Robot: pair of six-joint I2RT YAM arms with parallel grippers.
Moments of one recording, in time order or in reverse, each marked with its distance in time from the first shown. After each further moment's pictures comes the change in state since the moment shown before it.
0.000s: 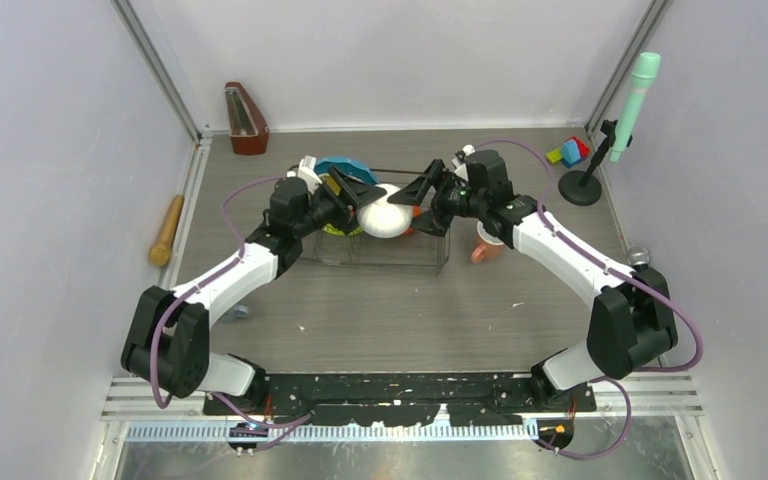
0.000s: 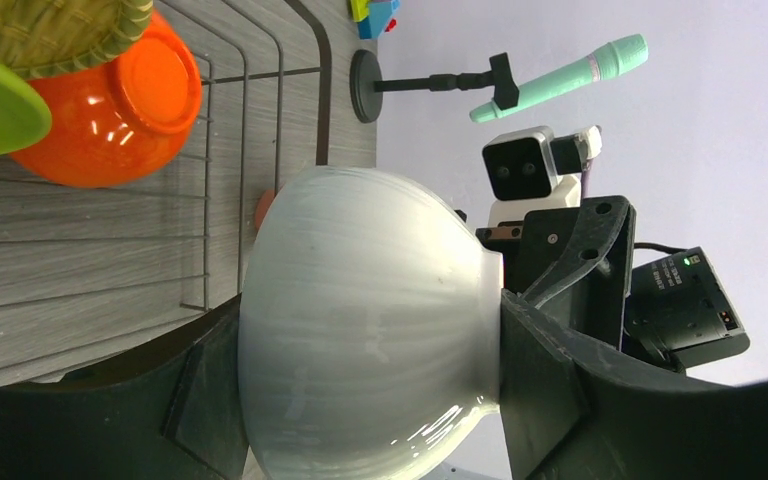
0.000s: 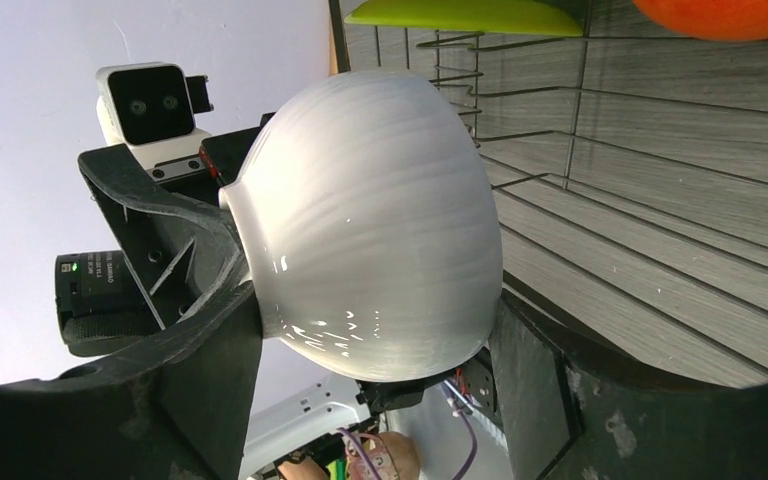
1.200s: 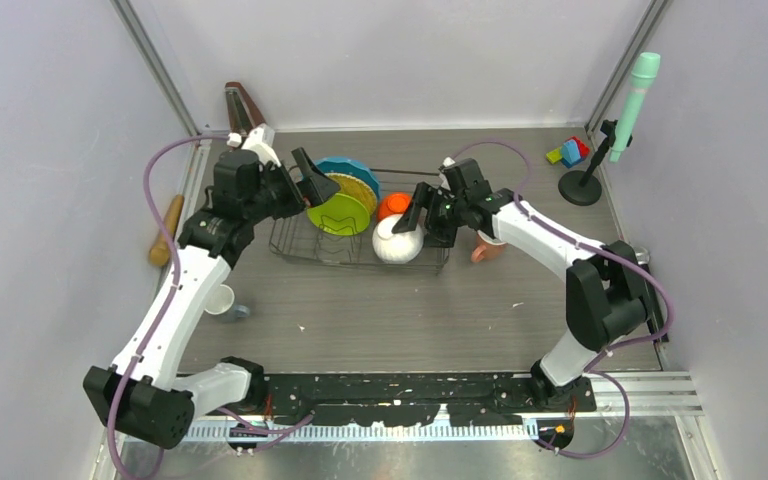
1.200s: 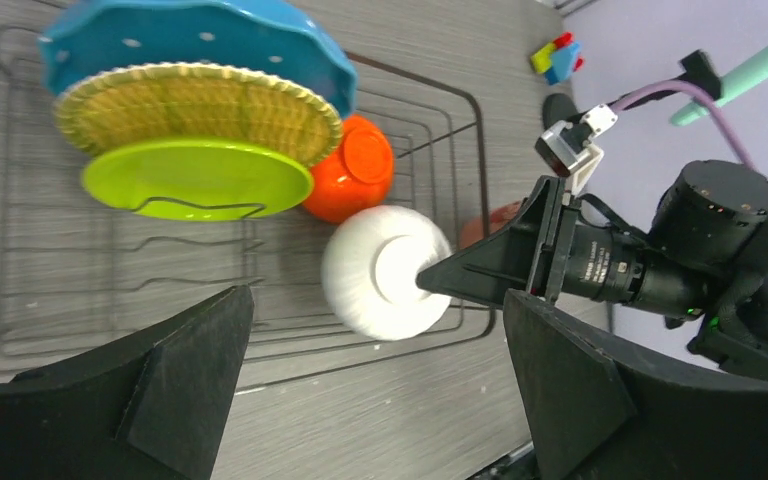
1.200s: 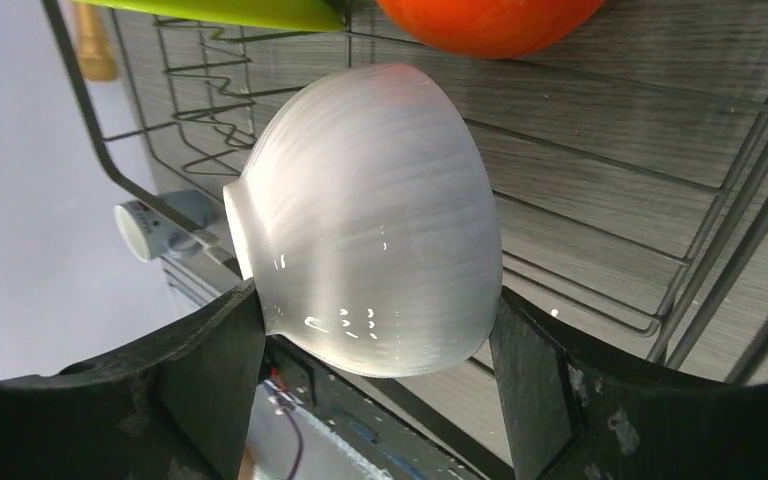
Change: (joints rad) left arm 0.122 -0.253 0.331 -0.771 -0.165 0.597; right arm 0.013 0.142 0.052 -0.211 0.113 -0.338
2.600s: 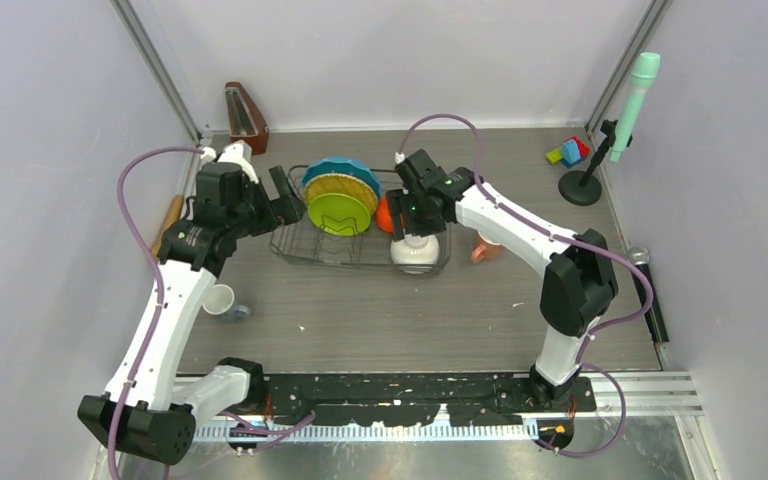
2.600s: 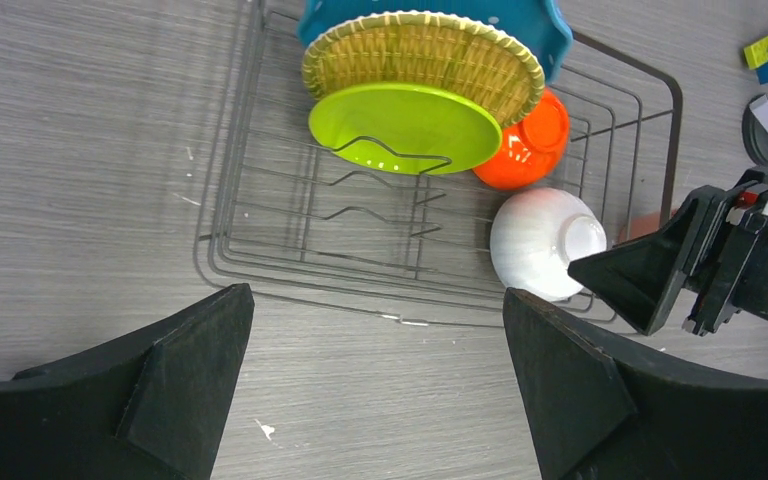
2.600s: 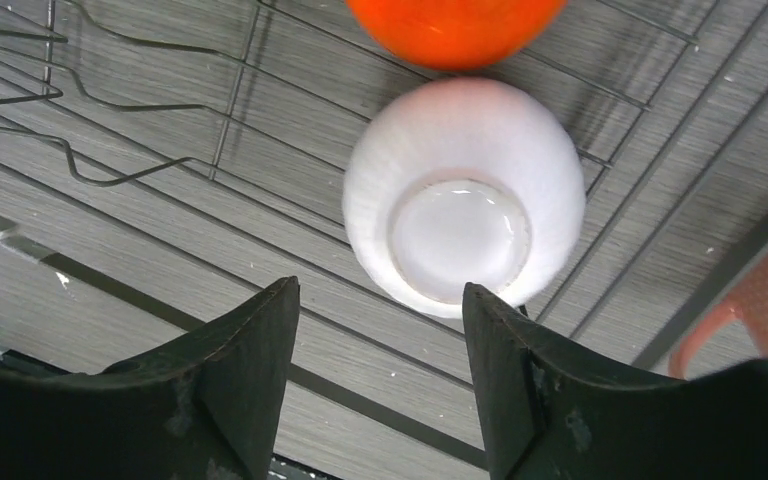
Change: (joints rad) left arm 0.089 -0.080 0.047 -0.320 -0.186 0.187; right arm 0.195 0.167 0.378 -0.436 0.425 -0.407
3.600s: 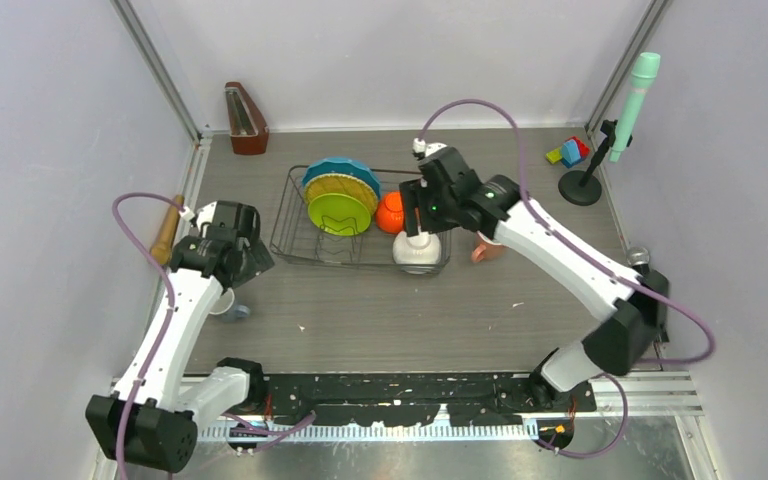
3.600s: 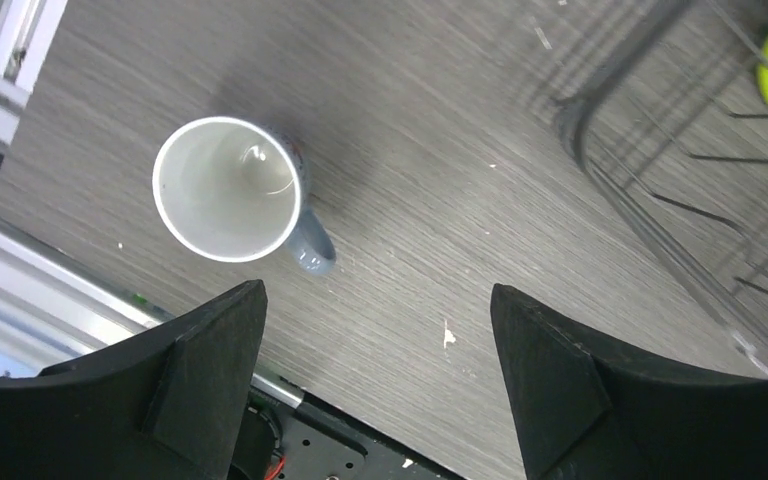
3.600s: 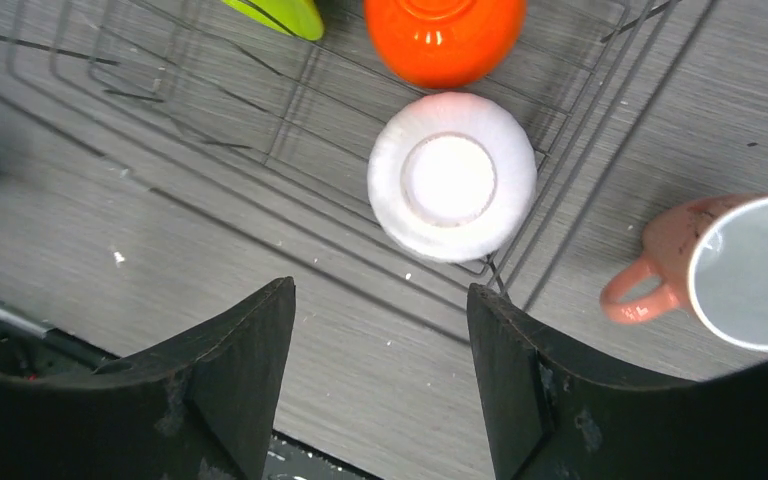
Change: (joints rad) left arm 0.026 -0.062 -0.177 -0.365 -0.425 -0.205; right arm 0.057 -0.211 -0.026 -0.015 0.104 -0.020
